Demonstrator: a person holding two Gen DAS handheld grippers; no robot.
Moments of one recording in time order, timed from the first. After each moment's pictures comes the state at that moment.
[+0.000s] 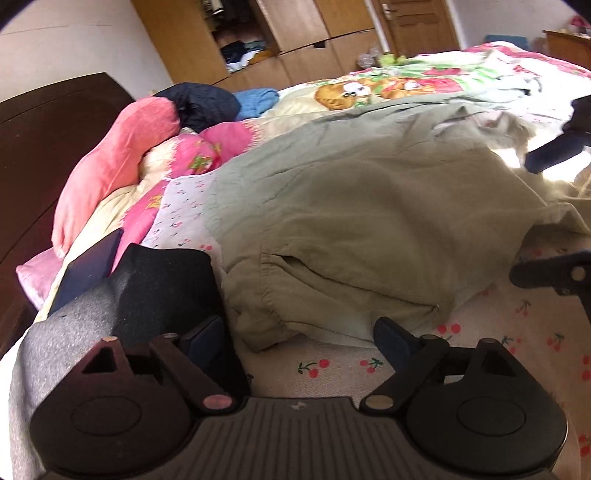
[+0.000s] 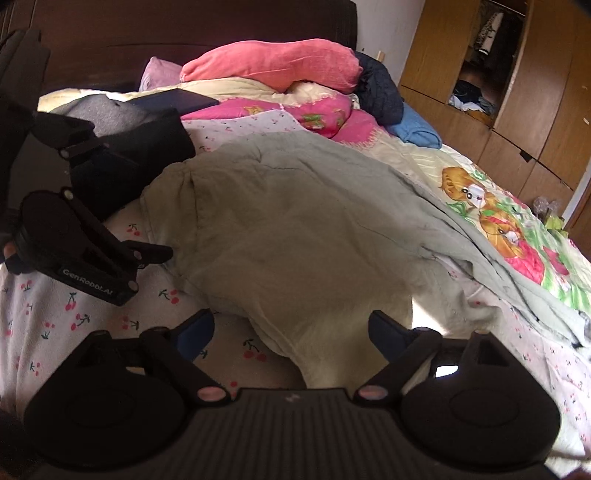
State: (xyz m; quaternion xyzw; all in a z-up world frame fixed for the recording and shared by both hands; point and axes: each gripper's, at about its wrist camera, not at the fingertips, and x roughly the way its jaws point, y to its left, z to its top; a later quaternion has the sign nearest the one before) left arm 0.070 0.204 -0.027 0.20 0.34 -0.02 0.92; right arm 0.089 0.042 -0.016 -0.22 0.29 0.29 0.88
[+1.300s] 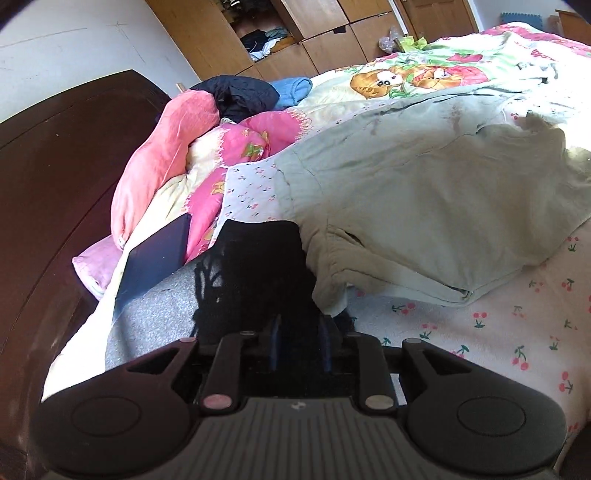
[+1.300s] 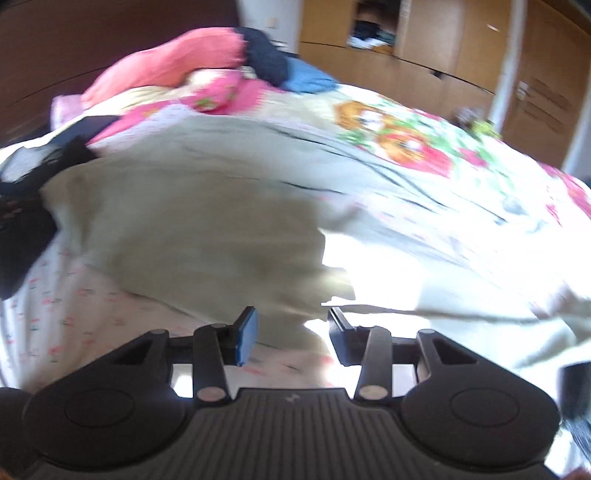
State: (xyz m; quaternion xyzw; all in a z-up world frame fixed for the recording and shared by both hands) left arm 0.022 0.240 0.021 0.22 0.36 0.05 0.91; right arm 0.066 -0.087 0.006 -0.08 0.37 0.13 0.92
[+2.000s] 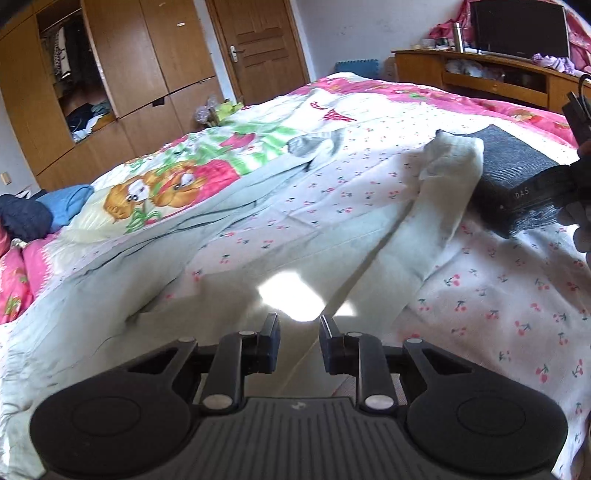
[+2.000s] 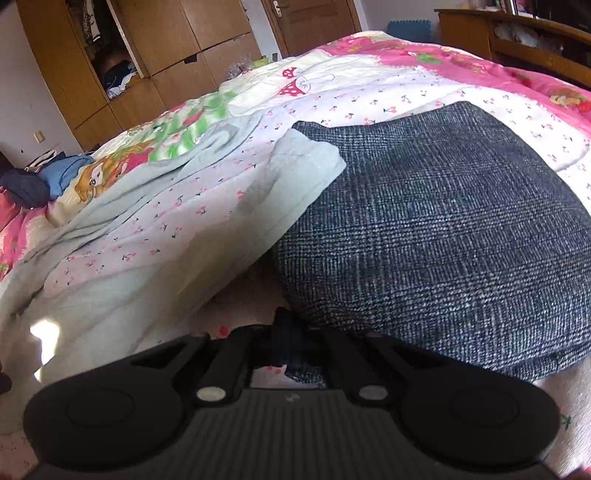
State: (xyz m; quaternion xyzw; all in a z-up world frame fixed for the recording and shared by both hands) left arm 0.088 -0.057 0.020 0.20 0.31 -0.26 0.89; right arm 0.086 -0.367 -0.050 0.20 0.37 -0.09 0.90
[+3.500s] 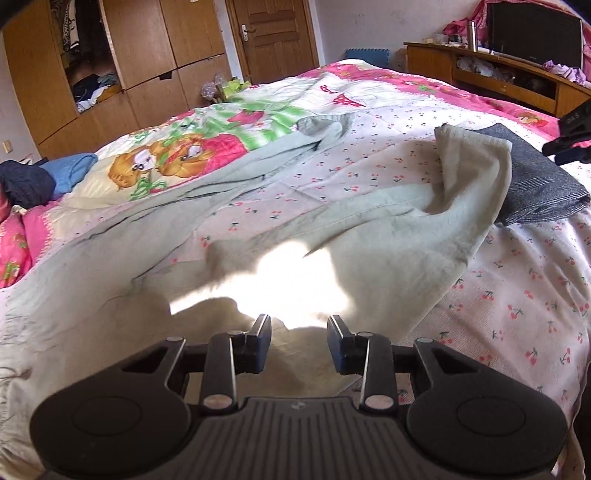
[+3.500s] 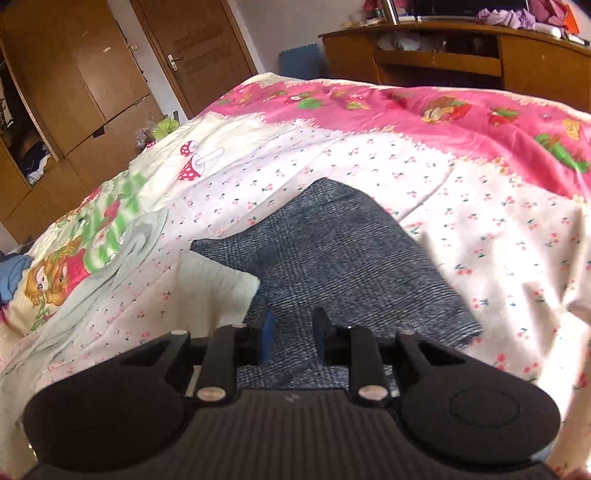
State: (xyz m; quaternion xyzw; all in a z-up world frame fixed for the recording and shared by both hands) left arm 0.077 -0.025 0.027 0.17 0.35 -0.23 0.89; right arm 0.030 -0.418 0.027 0.26 0.33 -0.25 0.87
